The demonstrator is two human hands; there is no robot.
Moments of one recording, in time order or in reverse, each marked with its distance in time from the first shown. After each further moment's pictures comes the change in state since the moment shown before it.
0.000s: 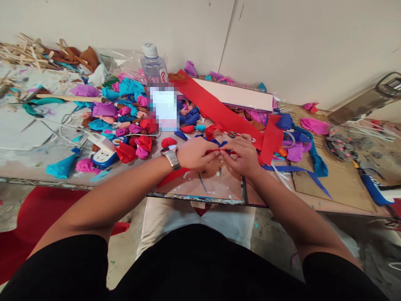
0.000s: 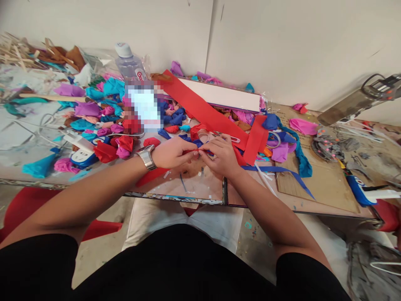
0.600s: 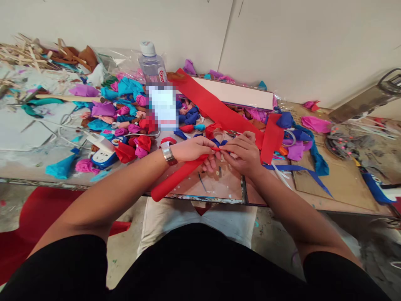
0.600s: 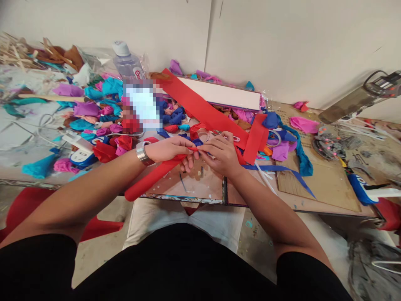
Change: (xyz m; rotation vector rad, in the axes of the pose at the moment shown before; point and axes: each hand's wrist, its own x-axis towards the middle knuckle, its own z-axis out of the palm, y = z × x) left_hand 0.004 -0.004 -0.001 -1.100 -0.299 -0.362; right_hand 0.001 0.002 -0.005 -0.030 0.080 -0.102
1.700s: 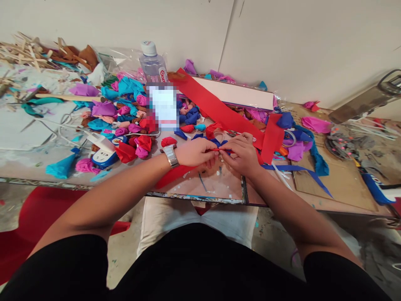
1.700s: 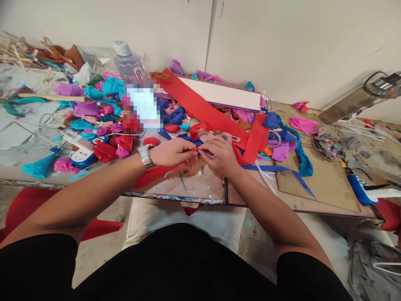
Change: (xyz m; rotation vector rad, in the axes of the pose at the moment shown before) left_hand 0.000 -0.003 0.005 0.626 0.152 0.146; right_hand -0.003 -0.003 0.007 -0.036 -0.133 0.143
